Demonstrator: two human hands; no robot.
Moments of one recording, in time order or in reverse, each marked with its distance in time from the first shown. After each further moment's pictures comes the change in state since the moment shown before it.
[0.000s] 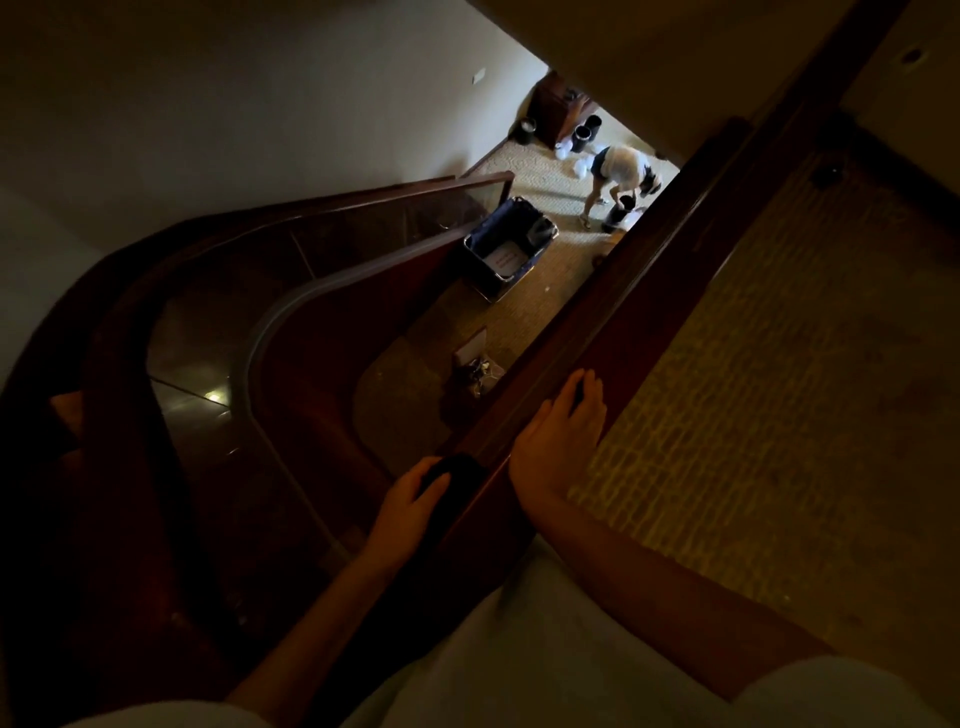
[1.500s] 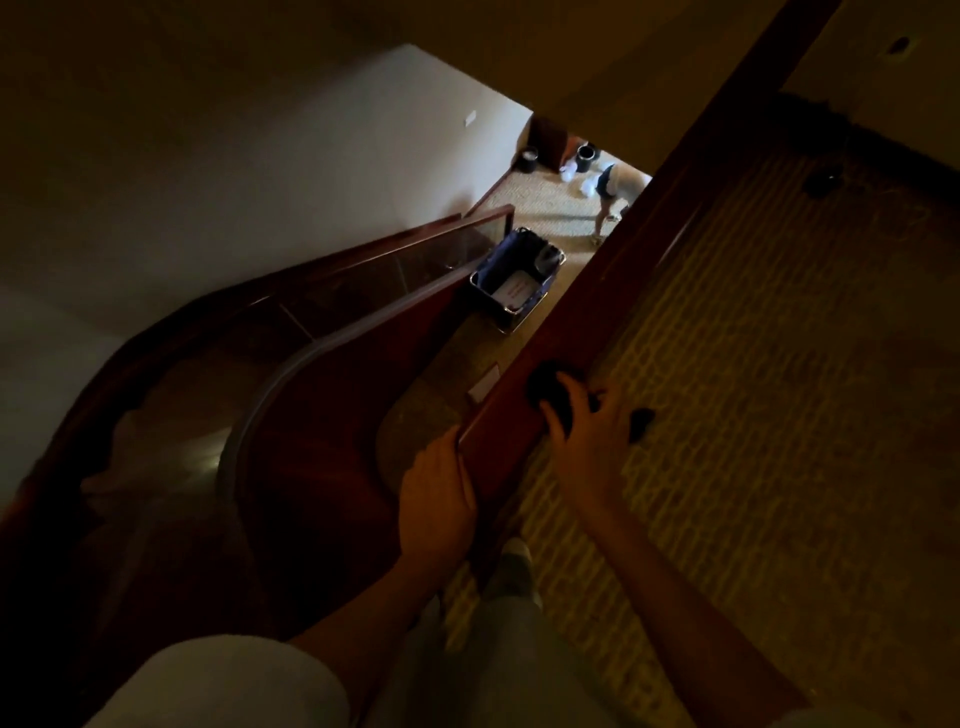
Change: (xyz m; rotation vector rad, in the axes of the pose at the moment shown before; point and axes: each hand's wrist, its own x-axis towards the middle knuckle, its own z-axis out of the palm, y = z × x) left_hand 0.173 0.163 0.235 0.841 0.402 0.244; right_hand 0.288 0.144 -0.053 0.199 0.044 -0.278
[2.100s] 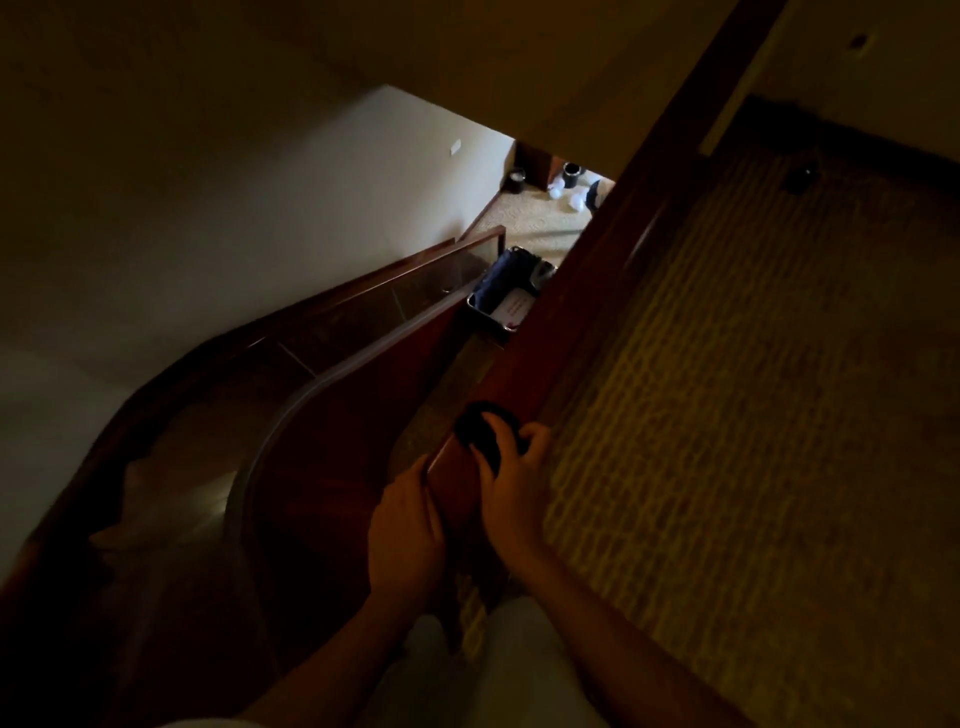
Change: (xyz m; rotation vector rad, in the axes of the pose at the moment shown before) left_hand 0.001 -0.007 0.006 0.014 0.004 0.027; right_hand -0.032 -0.024 0.030 0.255 -0.057 0.068
